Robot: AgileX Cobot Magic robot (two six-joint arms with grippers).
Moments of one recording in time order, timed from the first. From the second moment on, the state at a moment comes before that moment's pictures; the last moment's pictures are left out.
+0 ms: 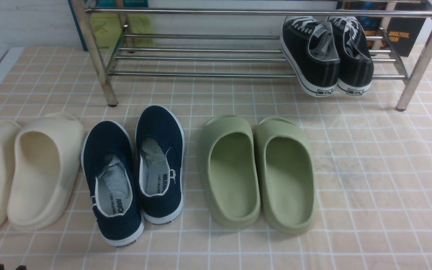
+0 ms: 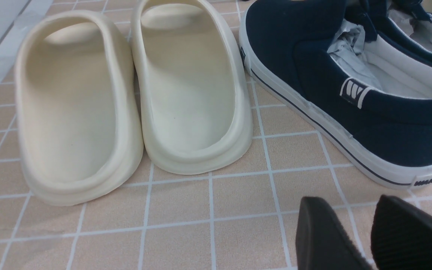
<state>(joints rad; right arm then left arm) 0.05 -0.01 0.02 0.10 0.37 0.01 -0.04 -0.01 0.02 -0.02 0.39 0.12</state>
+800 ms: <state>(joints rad) 0.05 -0.01 0.02 0.10 0.37 0.01 -0.04 -0.01 0.02 -0.02 0.39 0.12</state>
